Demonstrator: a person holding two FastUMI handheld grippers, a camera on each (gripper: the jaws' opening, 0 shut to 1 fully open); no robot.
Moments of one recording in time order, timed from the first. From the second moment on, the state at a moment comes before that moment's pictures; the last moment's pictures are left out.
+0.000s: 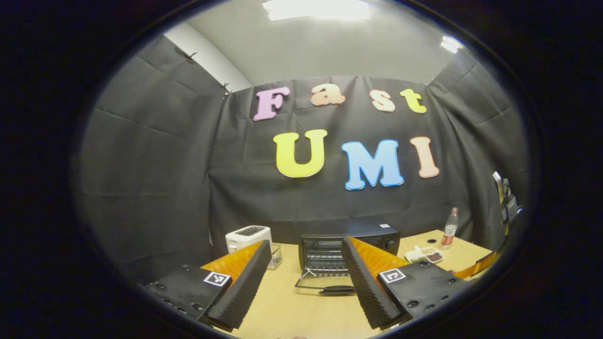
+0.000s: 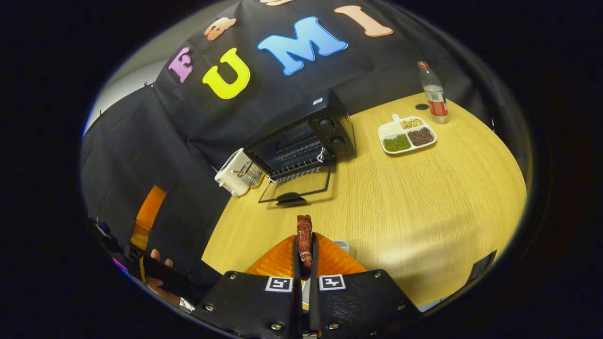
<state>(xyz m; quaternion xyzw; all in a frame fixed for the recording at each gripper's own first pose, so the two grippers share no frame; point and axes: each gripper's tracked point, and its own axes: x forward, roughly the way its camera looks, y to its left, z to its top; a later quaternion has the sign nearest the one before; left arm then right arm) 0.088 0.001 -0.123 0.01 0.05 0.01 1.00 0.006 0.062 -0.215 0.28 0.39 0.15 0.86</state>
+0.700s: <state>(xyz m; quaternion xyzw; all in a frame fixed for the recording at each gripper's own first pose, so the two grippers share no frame) 0.179 0.074 -0.152 0.00 0.06 -0.01 1.00 0.156 0.131 -0.207 0.30 0.32 0.11 0.89</state>
